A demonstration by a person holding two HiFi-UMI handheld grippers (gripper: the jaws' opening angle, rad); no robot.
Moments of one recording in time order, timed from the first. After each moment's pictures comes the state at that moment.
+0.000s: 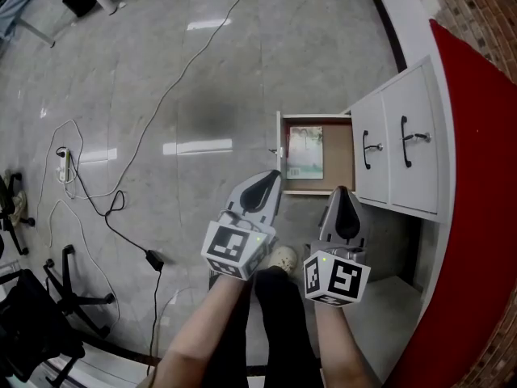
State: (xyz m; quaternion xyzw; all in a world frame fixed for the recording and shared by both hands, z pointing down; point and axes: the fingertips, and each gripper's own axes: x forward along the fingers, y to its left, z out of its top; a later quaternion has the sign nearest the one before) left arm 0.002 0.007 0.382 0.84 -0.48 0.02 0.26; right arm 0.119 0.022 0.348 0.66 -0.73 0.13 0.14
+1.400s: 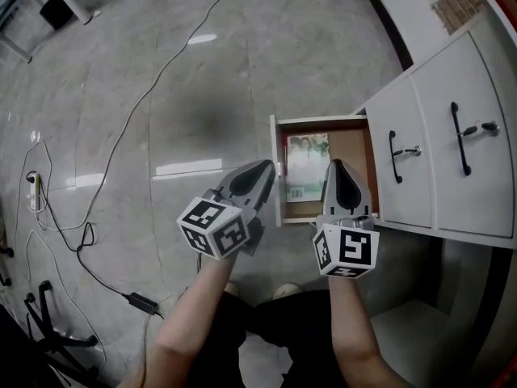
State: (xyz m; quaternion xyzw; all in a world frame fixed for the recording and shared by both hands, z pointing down) left arm 0.011 -0.061 0.583 0.85 -0.39 -0.05 0.35; right arm 0.127 -0.067 0.544 0.61 -0.78 0.07 0.13
